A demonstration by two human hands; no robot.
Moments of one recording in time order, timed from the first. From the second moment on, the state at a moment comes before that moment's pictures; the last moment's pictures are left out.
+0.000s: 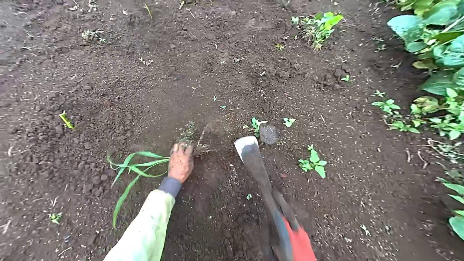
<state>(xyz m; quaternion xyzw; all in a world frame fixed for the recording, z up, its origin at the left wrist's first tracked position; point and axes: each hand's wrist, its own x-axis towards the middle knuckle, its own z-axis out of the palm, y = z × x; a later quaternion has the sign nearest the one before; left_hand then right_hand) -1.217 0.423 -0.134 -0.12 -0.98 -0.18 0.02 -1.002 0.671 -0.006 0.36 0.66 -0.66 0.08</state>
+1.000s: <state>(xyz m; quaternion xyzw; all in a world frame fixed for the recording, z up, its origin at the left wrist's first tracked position) -1.253 0.422 -0.158 -0.01 -0.99 -0.14 0.04 -0.997 0.693 -0.073 0.50 0.52 -0.69 -0.03</state>
